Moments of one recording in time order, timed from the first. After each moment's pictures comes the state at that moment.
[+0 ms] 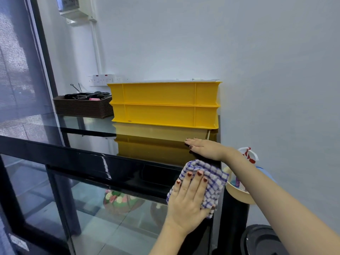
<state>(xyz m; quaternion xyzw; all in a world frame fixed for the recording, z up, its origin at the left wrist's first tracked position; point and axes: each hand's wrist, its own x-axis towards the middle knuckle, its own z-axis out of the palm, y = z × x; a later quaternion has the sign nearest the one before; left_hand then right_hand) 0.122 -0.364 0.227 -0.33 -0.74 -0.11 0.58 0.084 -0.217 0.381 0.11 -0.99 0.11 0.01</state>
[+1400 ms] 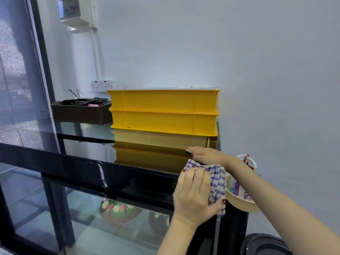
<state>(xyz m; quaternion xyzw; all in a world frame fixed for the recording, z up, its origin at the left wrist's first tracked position) 0.124 -0.346 0.277 -0.33 -0.71 -0.20 0.59 0.084 -0.218 0.382 0.11 -0.99 0.09 0.00</state>
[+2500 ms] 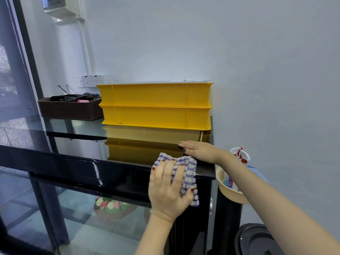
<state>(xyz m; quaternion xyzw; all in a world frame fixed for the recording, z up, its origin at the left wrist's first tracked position) 0.100 -0.374 0.265 -0.29 -0.68 -0.21 0.64 0.088 -0.218 0.381 0.11 -0.99 0.11 0.02</state>
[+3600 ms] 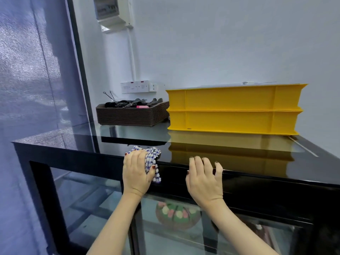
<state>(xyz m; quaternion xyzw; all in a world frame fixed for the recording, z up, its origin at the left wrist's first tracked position) -0.105 -0.729 0.292 -0.24 -0.83 -0.21 0.47 0.001 -0.539 0.288 -0.07 -0.86 -0.17 0.48</state>
